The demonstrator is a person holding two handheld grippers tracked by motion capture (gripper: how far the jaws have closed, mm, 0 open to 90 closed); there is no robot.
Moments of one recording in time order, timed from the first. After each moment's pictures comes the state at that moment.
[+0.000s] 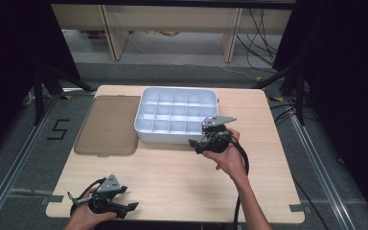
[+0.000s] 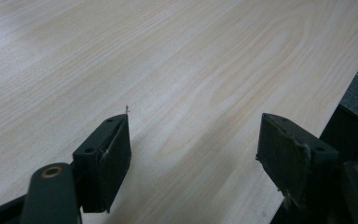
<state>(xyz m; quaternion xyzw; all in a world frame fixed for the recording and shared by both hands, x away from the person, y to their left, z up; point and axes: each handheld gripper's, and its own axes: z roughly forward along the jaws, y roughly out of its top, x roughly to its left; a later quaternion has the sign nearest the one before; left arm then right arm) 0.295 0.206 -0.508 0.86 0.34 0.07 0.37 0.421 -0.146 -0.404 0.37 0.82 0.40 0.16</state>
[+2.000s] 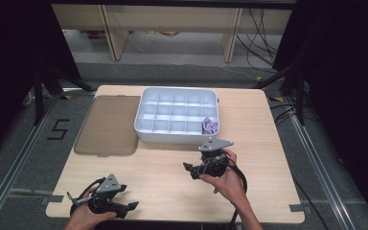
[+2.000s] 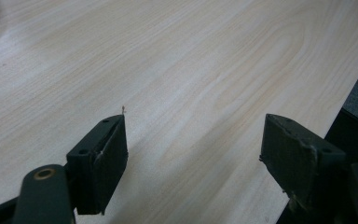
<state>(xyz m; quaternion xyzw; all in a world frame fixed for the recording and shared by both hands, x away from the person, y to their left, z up) 0.295 0.206 -0.507 0.85 0.34 0.08 0.38 0.369 -0.139 -0.434 0.33 0.84 0.41 0.15</state>
